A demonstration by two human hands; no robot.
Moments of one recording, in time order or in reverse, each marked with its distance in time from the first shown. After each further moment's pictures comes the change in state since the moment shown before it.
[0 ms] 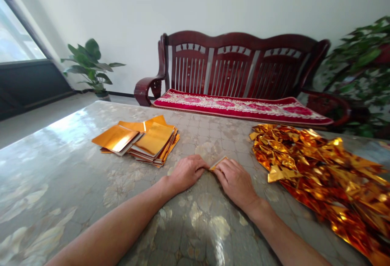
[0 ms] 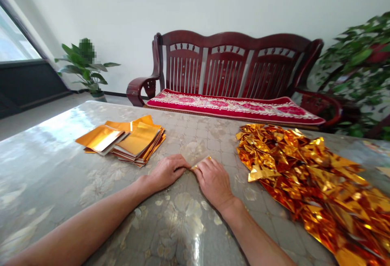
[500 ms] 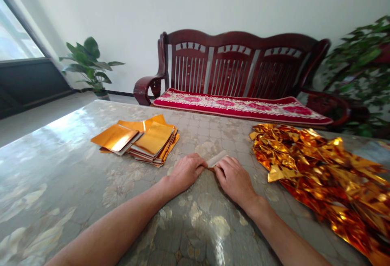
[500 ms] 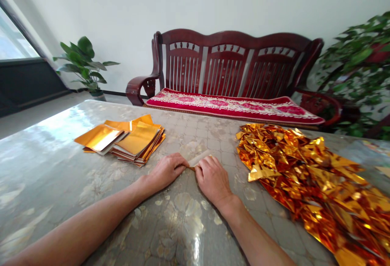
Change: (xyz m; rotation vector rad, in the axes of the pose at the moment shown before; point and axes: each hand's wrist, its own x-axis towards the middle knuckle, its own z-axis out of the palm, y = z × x) left_hand 0.003 0.005 -0.003 0.012 0.001 -0.104; right_hand 0.005 -0.001 0.004 -0.005 -0.021 0.104
